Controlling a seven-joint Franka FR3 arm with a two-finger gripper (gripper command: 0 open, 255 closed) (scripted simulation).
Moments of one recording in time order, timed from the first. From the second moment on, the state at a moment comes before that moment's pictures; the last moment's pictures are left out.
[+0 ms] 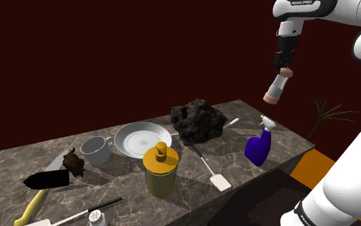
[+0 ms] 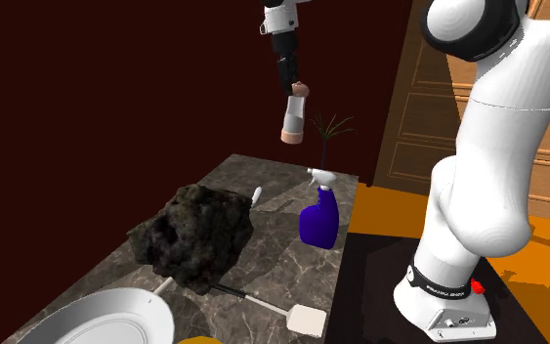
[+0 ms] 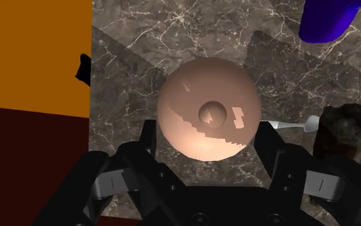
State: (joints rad) arm -0.15 0.04 -0.56 -1.54 -0.10 1.43 -0.57
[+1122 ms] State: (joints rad) arm -0.04 -0.10 -0.45 -1.56 -0.13 1.31 -0.36
